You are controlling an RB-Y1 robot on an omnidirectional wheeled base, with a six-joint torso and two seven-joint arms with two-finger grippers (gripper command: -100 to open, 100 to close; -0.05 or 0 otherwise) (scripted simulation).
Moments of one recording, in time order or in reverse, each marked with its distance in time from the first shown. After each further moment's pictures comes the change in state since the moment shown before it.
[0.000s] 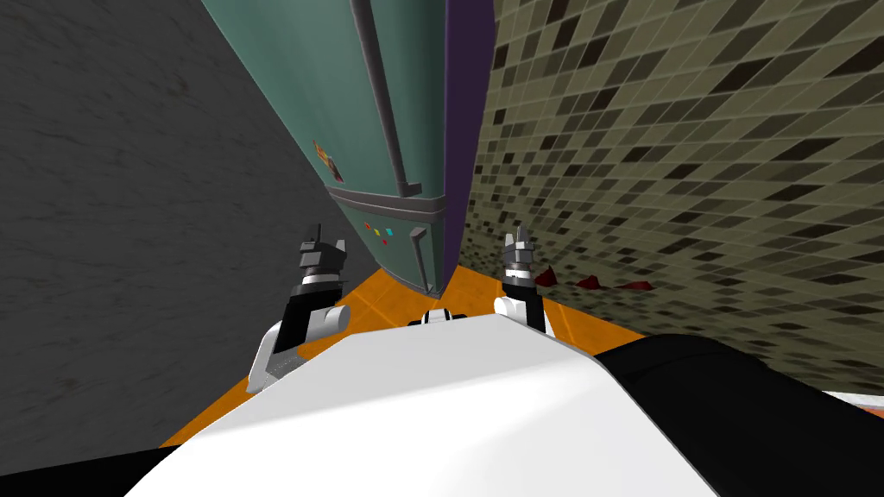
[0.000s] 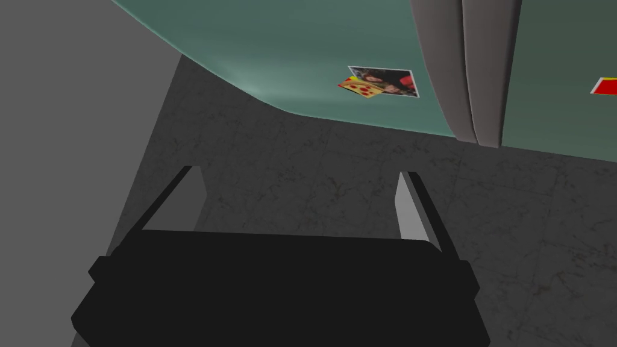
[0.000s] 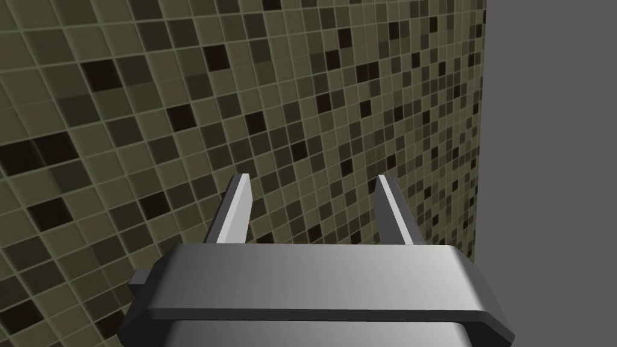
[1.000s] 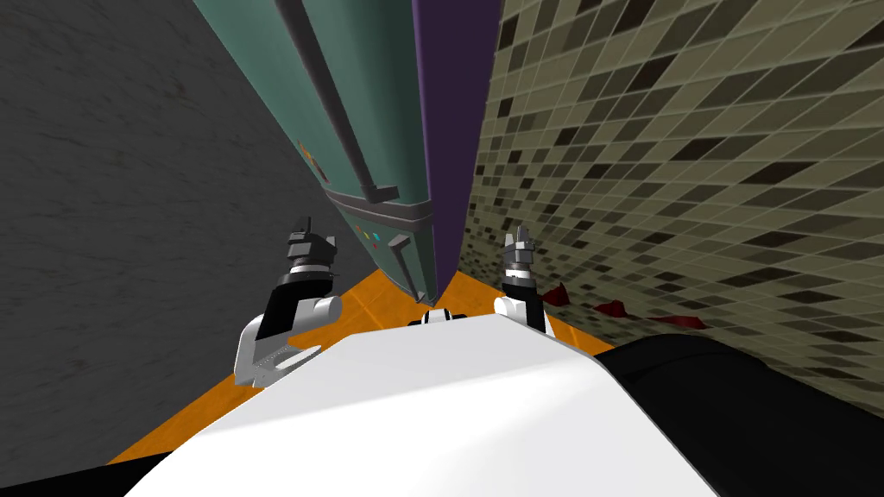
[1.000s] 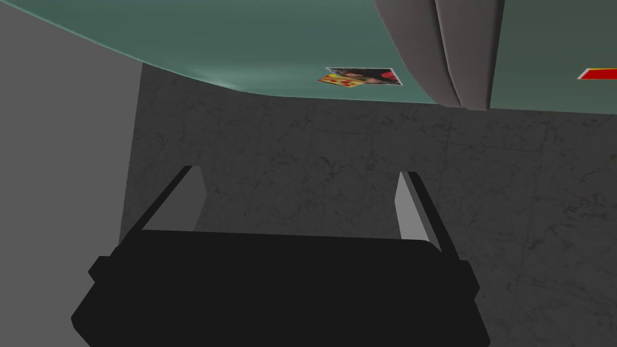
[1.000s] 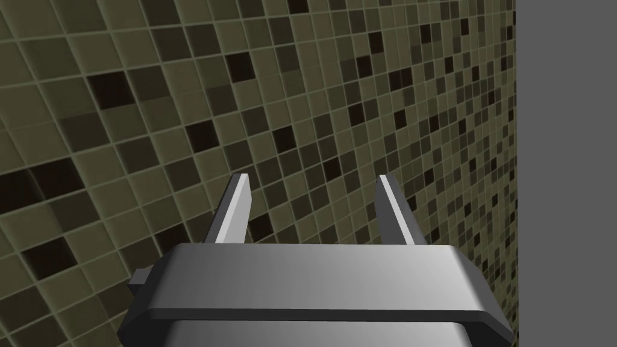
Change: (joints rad) left arm -0.108 0.002 0.090 -0.036 0.002 0.242 -0.035; right arm 0.000 0.000 0.000 0.000 0.000 0.000 0.000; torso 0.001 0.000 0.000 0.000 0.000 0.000
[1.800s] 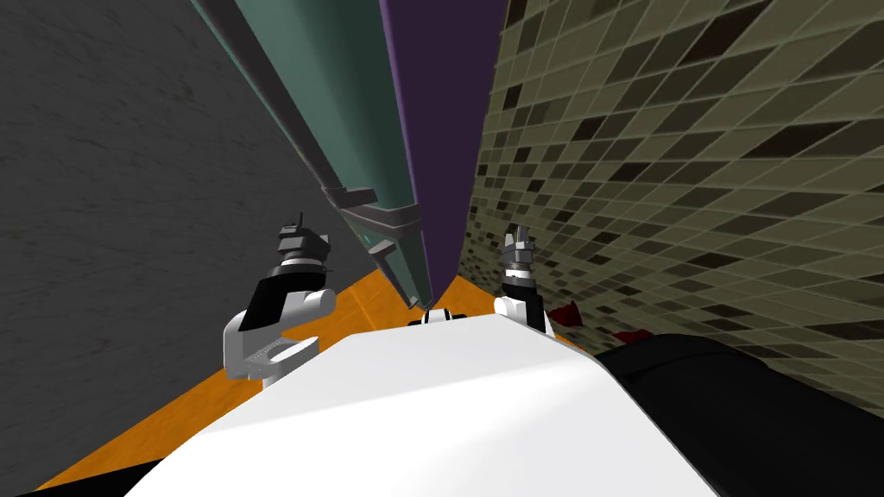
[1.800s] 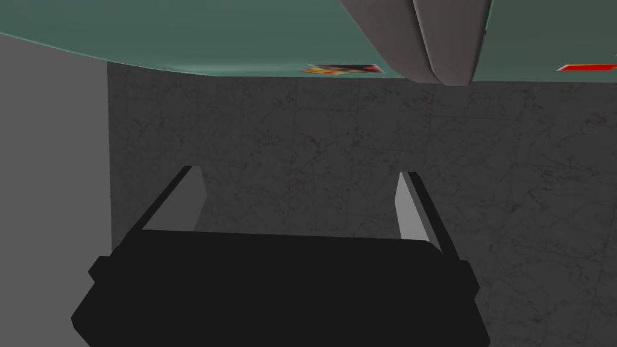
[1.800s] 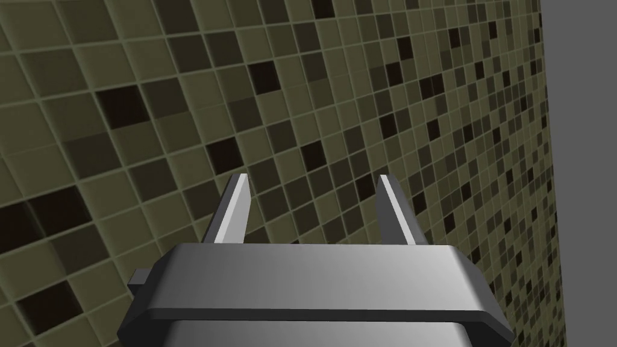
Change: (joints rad) left arm -0.088 -0.005 0.064 -0.025 0.019 0.185 -0.022; right arm 0.000 0.000 0.000 0.000 0.000 0.000 0.000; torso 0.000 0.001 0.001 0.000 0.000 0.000
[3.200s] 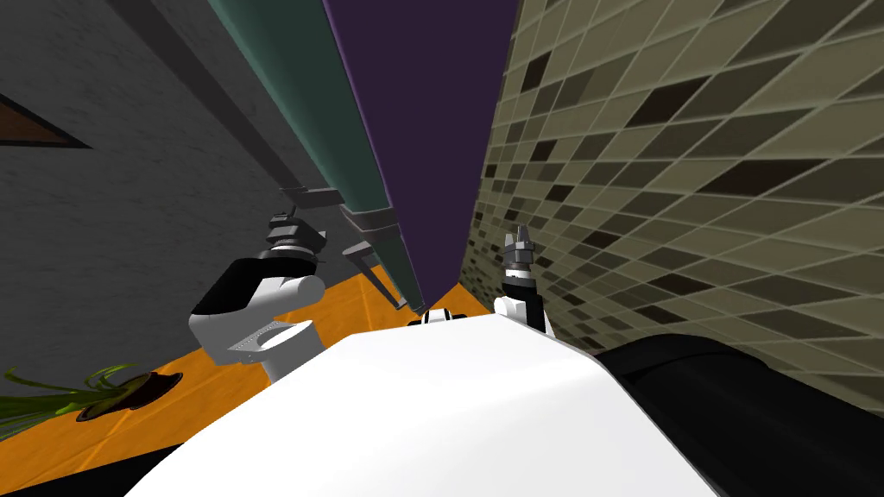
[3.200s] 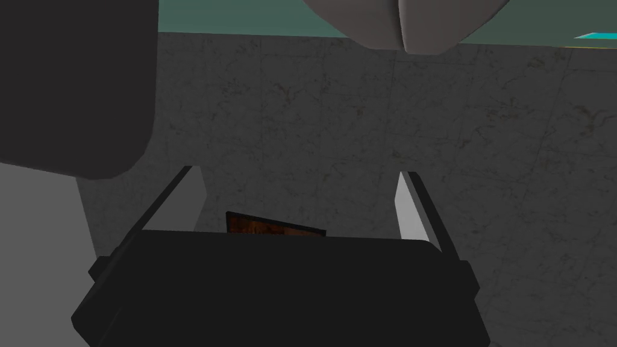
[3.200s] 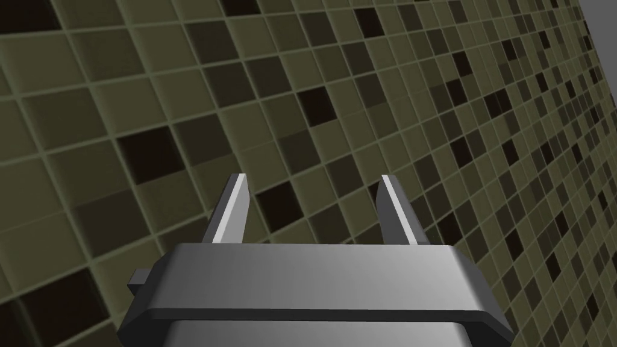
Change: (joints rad) left arm -0.182 0.001 0.095 -0.044 0.095 0.345 -0.027; right arm 0.000 0.000 0.000 0.000 0.000 0.000 0.000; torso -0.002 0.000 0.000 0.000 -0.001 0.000
